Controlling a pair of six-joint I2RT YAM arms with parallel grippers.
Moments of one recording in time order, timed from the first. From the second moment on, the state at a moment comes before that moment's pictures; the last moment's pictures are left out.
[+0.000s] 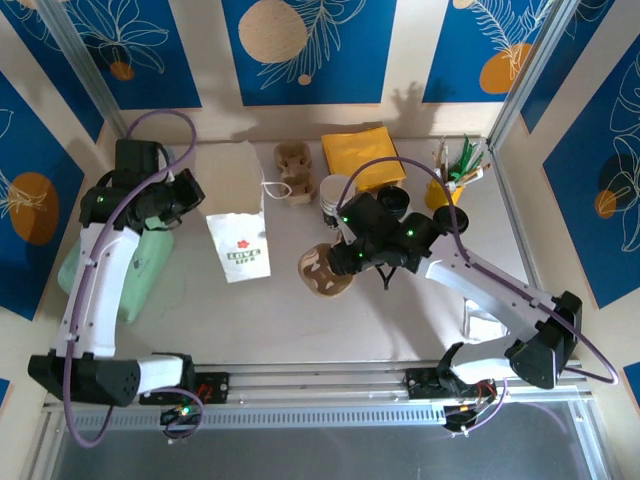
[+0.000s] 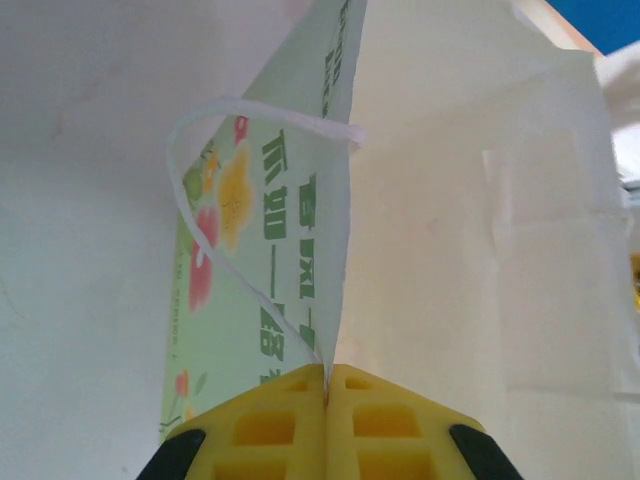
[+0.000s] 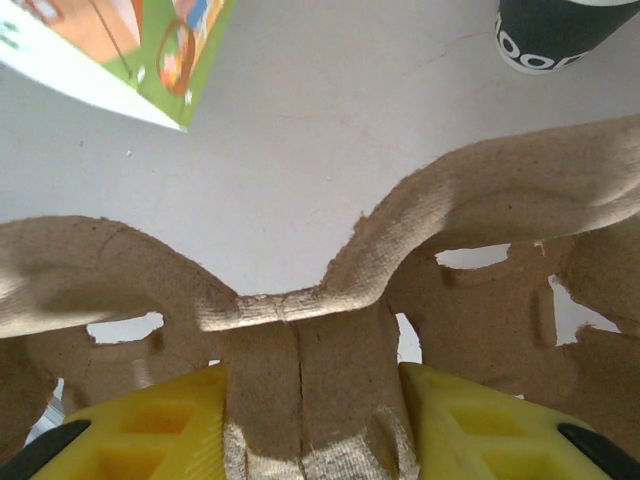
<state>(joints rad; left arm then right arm) -0.10 1.25 1.51 -1.06 0.22 -0.59 0.83 1.32 1.30 -0.99 0.00 0.34</state>
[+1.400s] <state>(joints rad) -0.67 1.19 1.14 -0.63 0.42 -0.91 0.80 1.00 1.63 -1.26 0.02 0.32</state>
